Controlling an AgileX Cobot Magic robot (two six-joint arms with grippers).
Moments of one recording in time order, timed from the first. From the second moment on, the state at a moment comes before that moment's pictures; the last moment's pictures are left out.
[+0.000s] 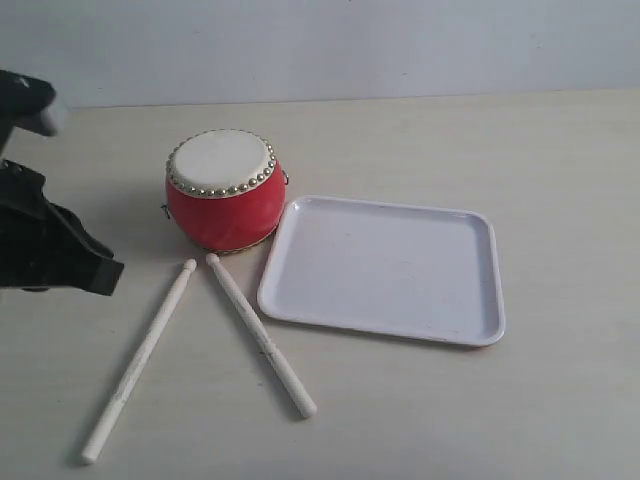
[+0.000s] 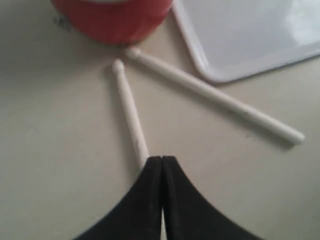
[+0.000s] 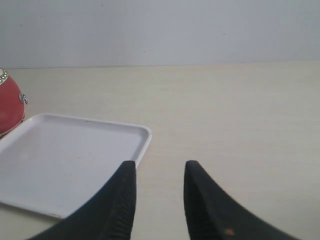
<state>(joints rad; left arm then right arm) -0.52 1.22 -0.73 -0.09 0.64 0.03 0.07 0.01 0.00 -0.15 0.35 0.23</state>
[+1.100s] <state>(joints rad) -0.56 1.58 -0.79 0.17 0.68 -0.33 0.07 0.01 0.00 -0.15 0.35 0.23</state>
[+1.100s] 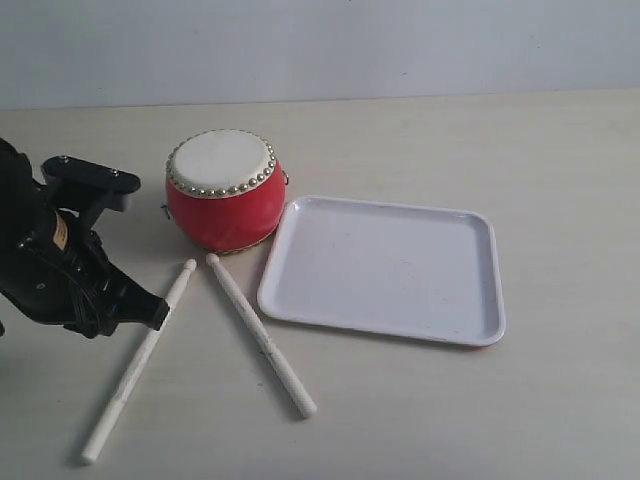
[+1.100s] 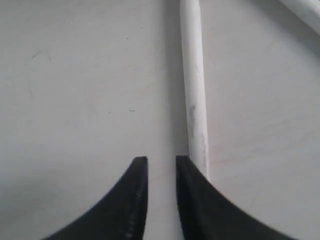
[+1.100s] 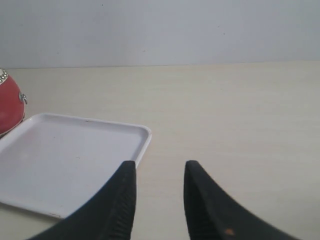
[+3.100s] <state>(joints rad) -0.60 1.72 -0.76 0.05 0.50 -0.25 0.07 0.01 0.00 -0.15 0.35 0.23</state>
